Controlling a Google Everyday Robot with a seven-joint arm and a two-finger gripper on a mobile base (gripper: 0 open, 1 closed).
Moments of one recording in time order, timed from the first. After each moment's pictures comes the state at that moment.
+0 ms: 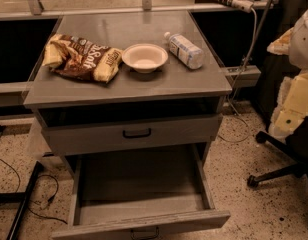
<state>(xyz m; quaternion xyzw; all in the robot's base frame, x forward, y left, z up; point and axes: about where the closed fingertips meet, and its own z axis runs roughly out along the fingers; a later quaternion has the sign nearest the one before) 0.438 -0.216 0.977 -0.60 0.78 -0.04 0.16</state>
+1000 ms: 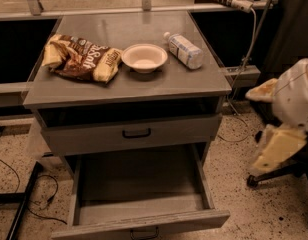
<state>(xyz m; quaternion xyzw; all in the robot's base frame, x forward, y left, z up) 0.403 -0.193 0.913 -0.63 0.75 0.00 0.19</state>
